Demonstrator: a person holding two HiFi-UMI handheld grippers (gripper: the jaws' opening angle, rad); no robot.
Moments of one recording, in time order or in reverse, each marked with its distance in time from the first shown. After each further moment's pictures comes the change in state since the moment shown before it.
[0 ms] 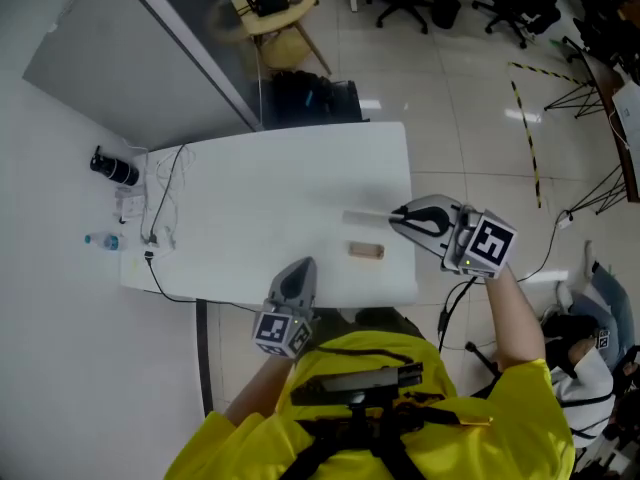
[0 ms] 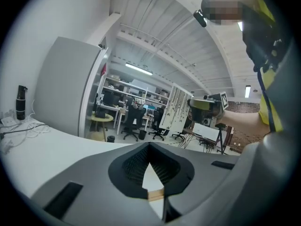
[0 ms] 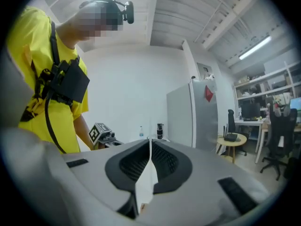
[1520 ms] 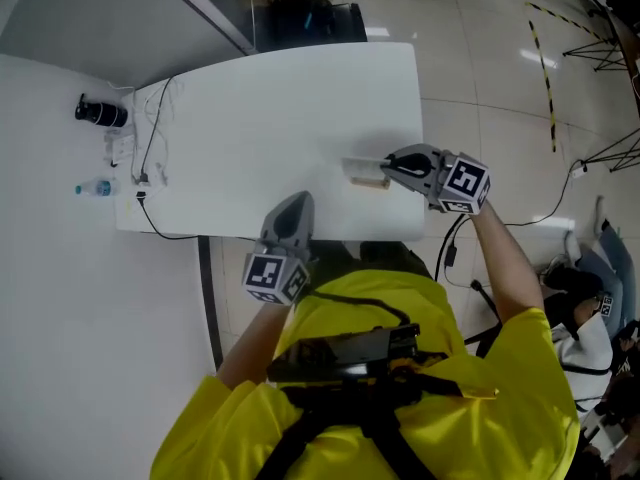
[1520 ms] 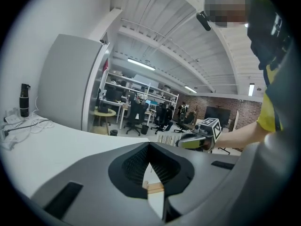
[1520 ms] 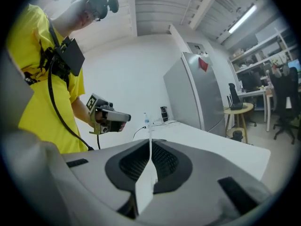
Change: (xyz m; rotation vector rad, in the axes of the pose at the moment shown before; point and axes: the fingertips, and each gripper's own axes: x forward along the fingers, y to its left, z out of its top) left arm 0.005 -0.001 -0.012 -0.004 0.043 0.025; right arm 0.035 0.002 -0.156 0.172 0.085 0.074
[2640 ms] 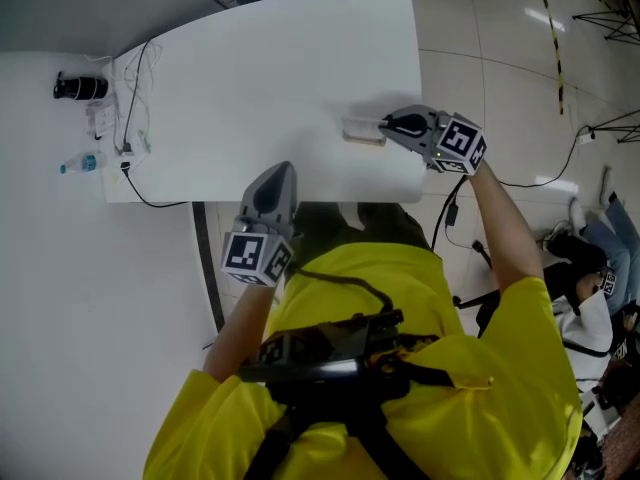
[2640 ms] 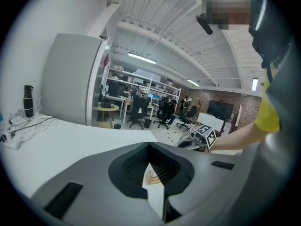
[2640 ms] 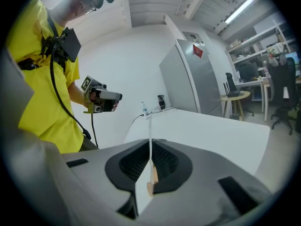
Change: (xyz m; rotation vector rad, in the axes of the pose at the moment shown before) left arm -0.010 0.004 -0.025 0.004 0.086 0.043; right arm 0.008 -0.021 -0.089 0.057 0.092 -0.027
